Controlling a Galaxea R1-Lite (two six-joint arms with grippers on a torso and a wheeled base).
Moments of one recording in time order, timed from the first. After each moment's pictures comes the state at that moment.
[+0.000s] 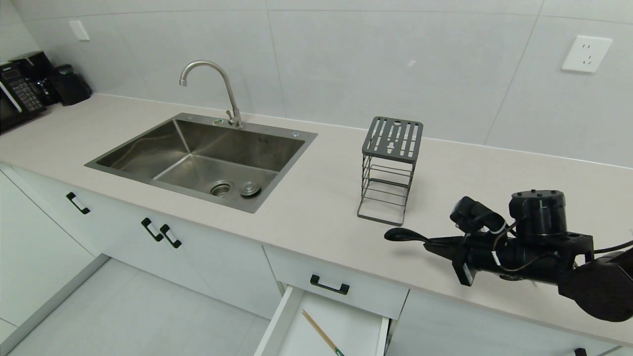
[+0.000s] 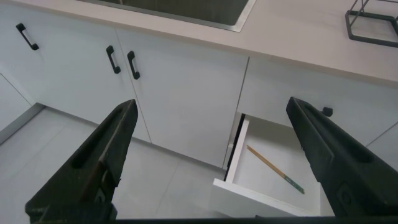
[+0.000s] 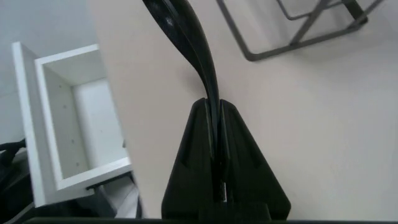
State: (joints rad) left arm 0.00 0.00 0.00 0.00 0.03 -0.04; right arm 0.32 1.86 -0.62 -0.80 0.42 -0.47
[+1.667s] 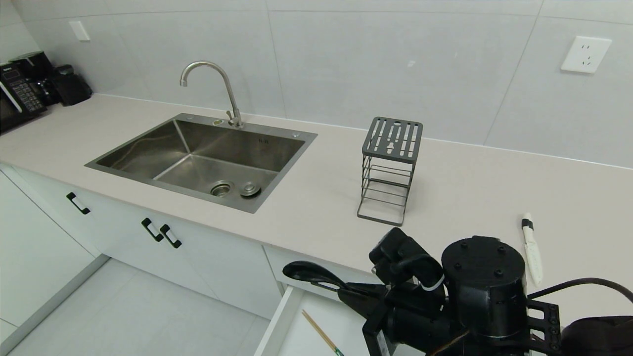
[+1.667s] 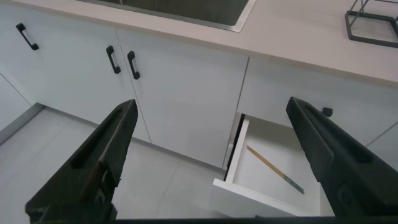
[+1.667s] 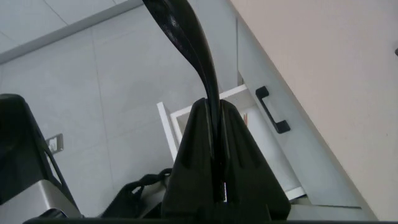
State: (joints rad) left arm 0.00 0.00 0.00 0.00 0.03 -0.04; right arm 0.98 1.79 -0.63 -0.87 -0.04 0.03
